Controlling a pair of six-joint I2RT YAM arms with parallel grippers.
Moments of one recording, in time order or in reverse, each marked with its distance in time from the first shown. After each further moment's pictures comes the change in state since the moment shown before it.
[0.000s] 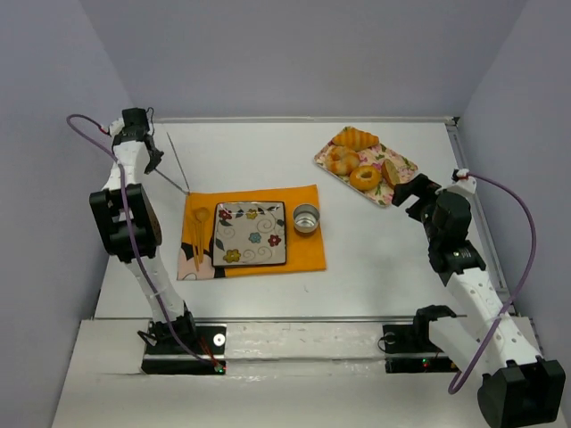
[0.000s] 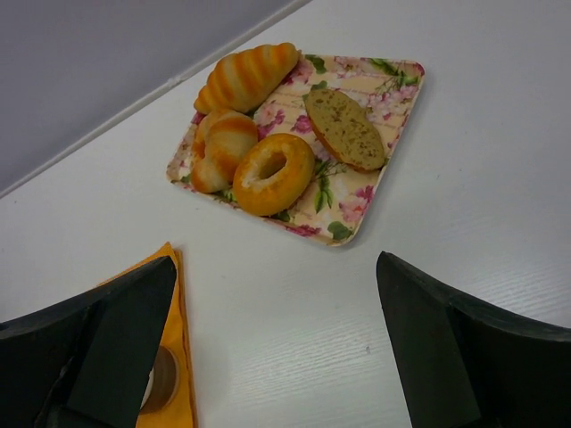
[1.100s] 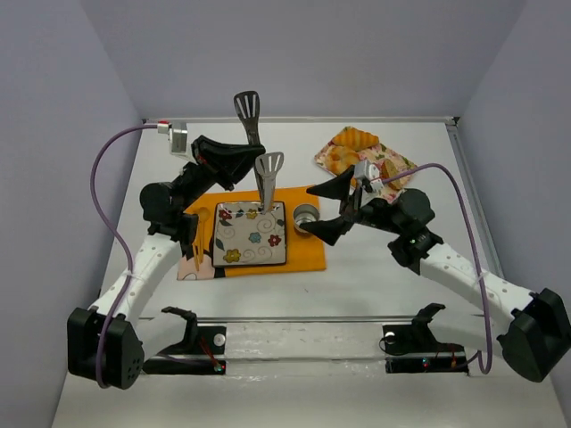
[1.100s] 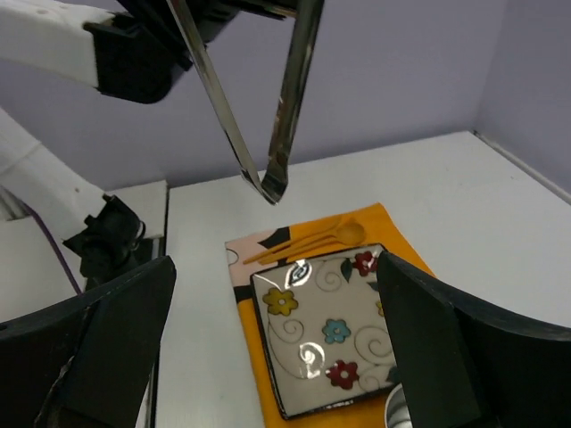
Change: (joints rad) left arm -0.482 -0.983 -0.912 1.624 1.001 -0.211; right arm 0.485 0.247 0.108 0.638 -0.881 -0.320
